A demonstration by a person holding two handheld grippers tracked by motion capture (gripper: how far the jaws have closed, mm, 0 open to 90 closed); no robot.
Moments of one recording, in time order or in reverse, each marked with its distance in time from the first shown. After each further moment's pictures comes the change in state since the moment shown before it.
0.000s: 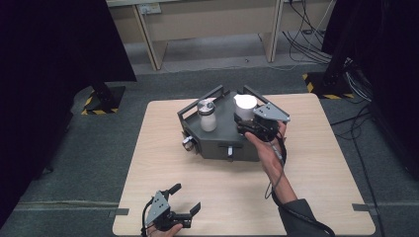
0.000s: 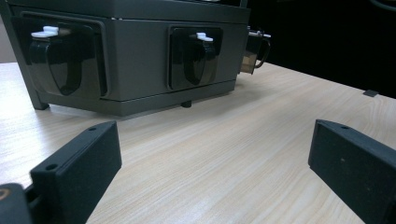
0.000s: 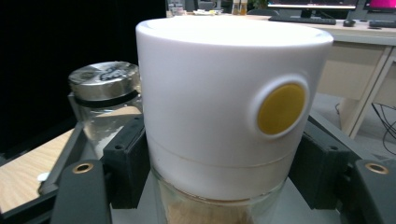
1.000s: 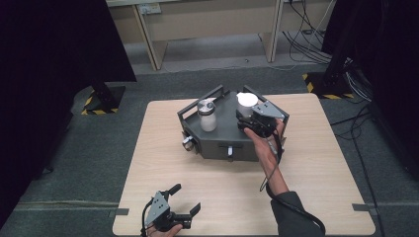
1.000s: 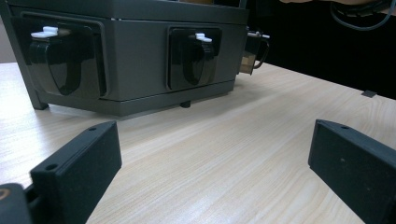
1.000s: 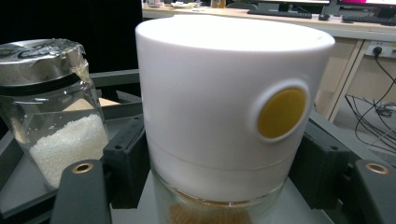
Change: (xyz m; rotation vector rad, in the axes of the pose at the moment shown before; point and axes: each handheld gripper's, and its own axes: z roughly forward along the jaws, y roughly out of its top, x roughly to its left) left arm -0.001 0.000 -0.001 0.000 -0.003 0.001; right arm 0.001 -0.011 0.026 0.018 -0.084 -0.004
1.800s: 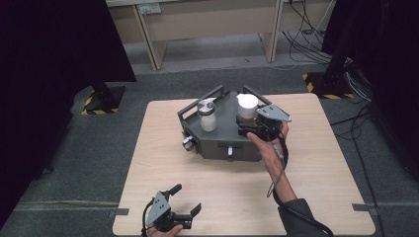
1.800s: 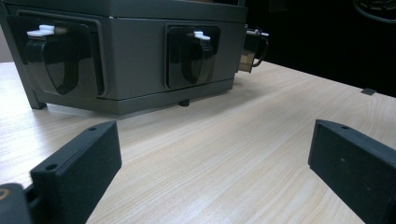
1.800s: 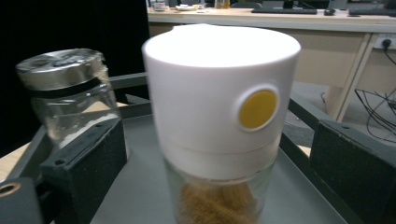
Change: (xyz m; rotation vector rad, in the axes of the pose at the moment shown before) left arm -0.001 0.000 0.001 0.005 -0.002 0.004; right arm -0.006 0.000 -0.021 -0.005 0.032 0.046
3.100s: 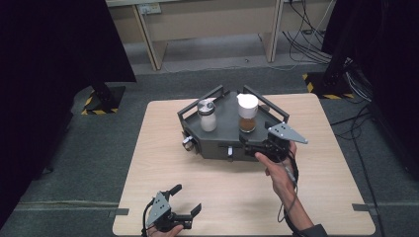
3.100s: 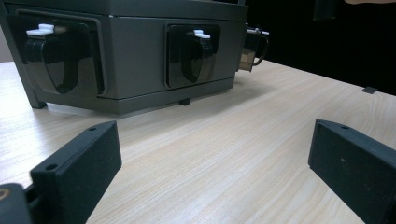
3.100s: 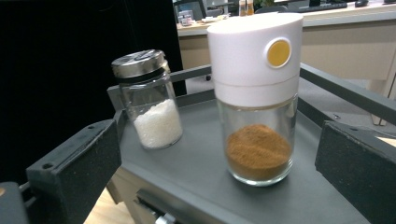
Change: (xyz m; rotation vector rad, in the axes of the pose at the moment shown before) left arm -0.001 0.000 0.000 0.003 0.002 0.005; right arm -0.005 -0.030 -0.056 -0.049 0.121 0.109
